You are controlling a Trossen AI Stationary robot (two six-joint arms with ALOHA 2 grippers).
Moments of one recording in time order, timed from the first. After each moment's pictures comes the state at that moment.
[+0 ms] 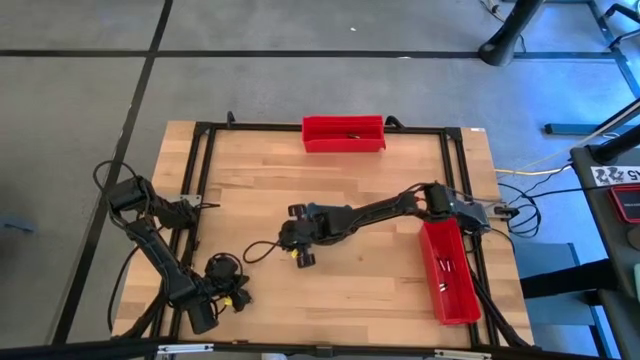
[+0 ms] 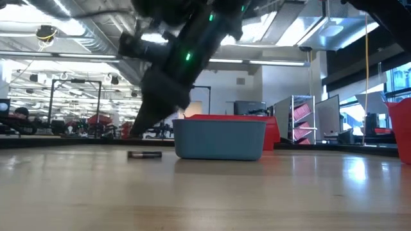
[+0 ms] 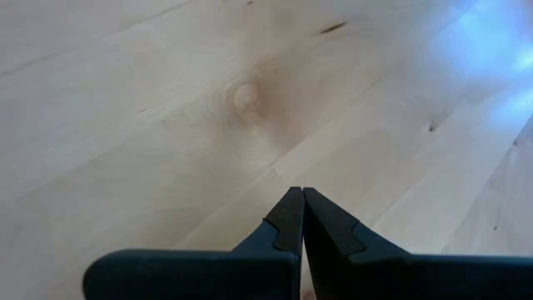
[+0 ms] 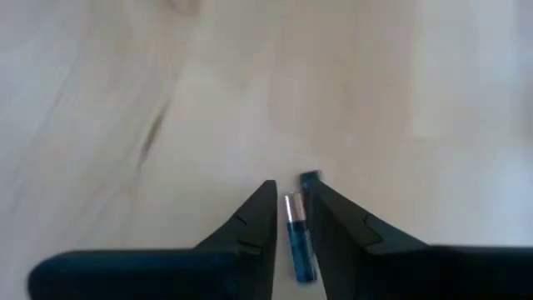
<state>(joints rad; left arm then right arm) -1.08 1.70 0.81 -0.59 -0.74 -2.01 0.16 2.31 1.81 -0.45 0.18 -0.18</state>
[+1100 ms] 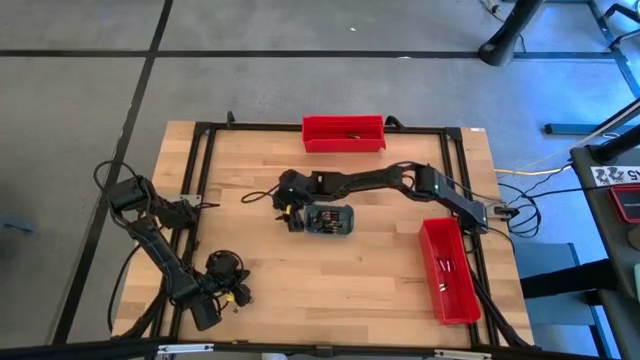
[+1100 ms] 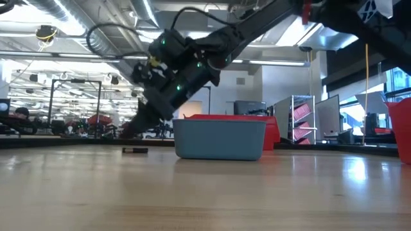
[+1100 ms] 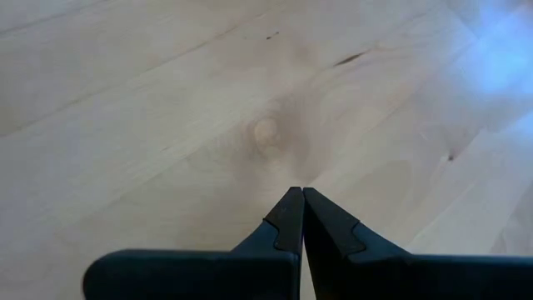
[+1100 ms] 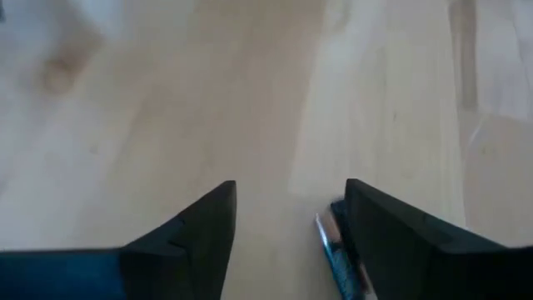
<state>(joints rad) -1.06 1.70 0.81 -0.65 -0.77 -2.02 -0.10 2.38 1.82 -0.18 -0.25 -0.27</state>
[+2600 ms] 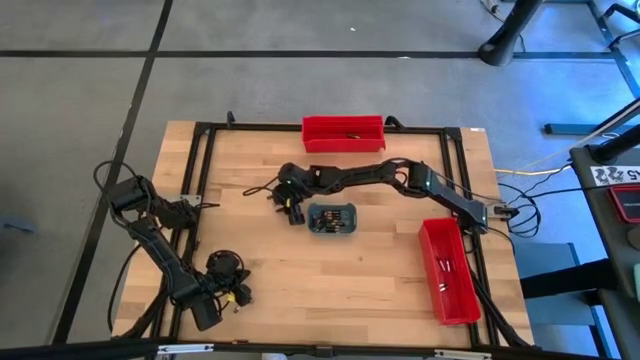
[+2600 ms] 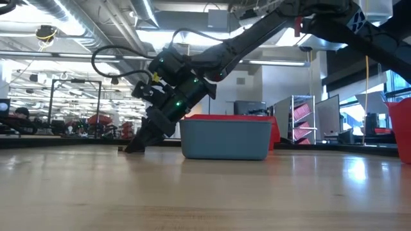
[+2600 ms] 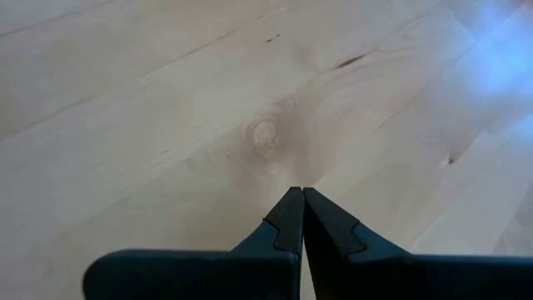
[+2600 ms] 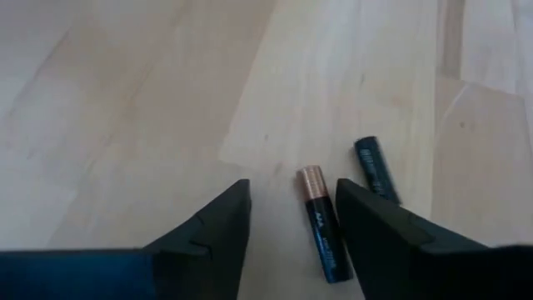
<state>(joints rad) -1.05 1.70 0.81 -0.64 -0.77 -2.01 -0.16 2.49 1.88 -0.21 -0.25 -0.40</state>
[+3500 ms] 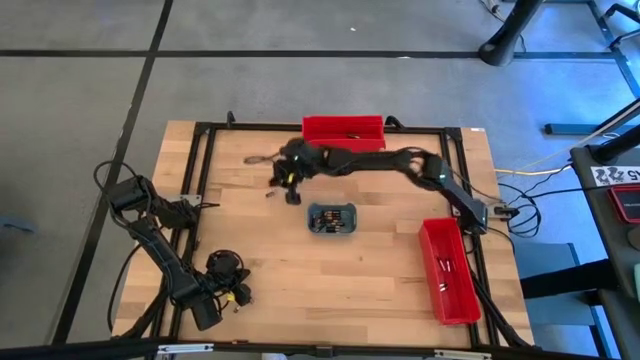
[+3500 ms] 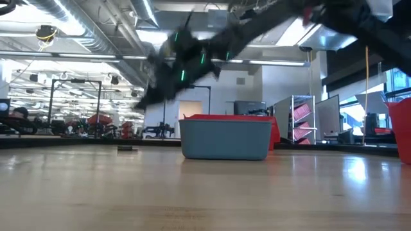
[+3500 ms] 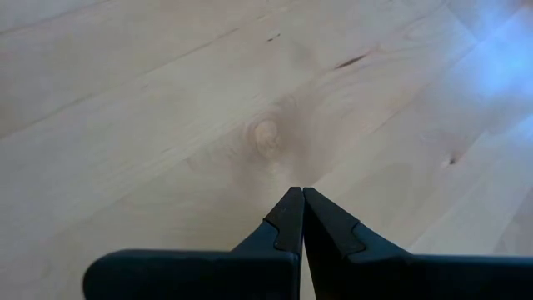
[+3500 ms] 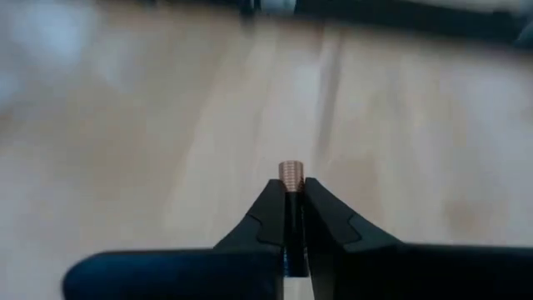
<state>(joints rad) -1.05 1.70 0.81 -0.65 -0.77 -2.02 -0.23 2.35 1.86 -0.11 -0.32 -0.29</state>
